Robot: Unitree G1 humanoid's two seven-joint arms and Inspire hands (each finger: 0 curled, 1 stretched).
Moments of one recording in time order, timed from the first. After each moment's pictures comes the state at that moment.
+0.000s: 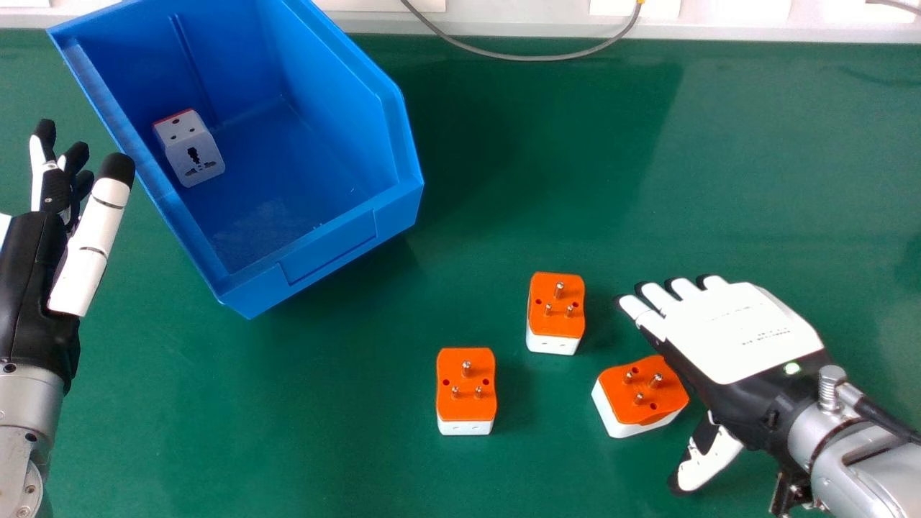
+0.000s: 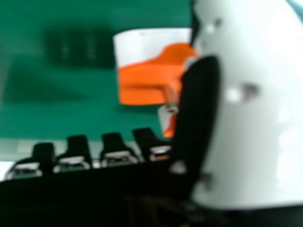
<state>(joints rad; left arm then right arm) 0.08 0.36 0.37 -0.07 -0.05 0.01 -0.15 0.10 -0.63 0.26 -0.31 -1.12 0.04 0.43</state>
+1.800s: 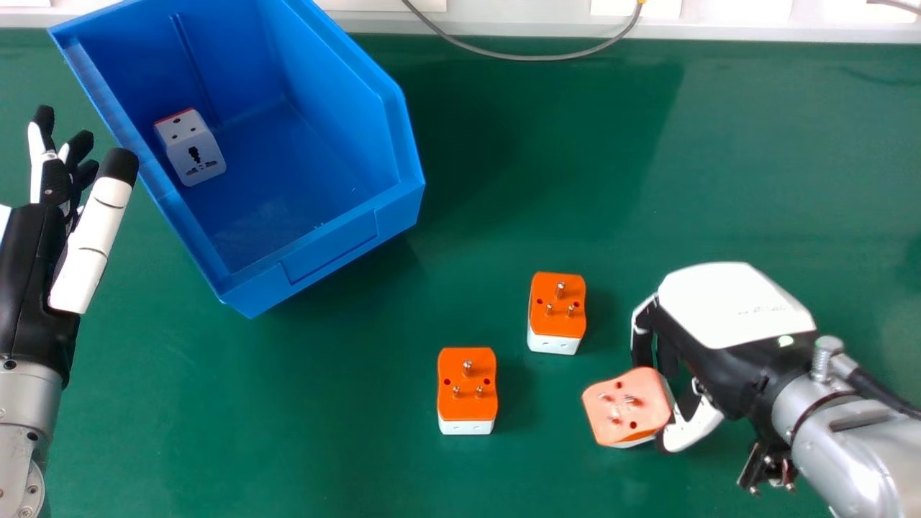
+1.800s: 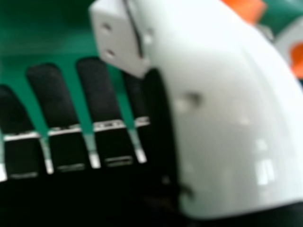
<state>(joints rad) 0.08 0.37 0.37 -0.04 -0.01 -0.05 -0.14 0.05 -0.55 0.24 -0.38 -1.02 0.16 0.51</state>
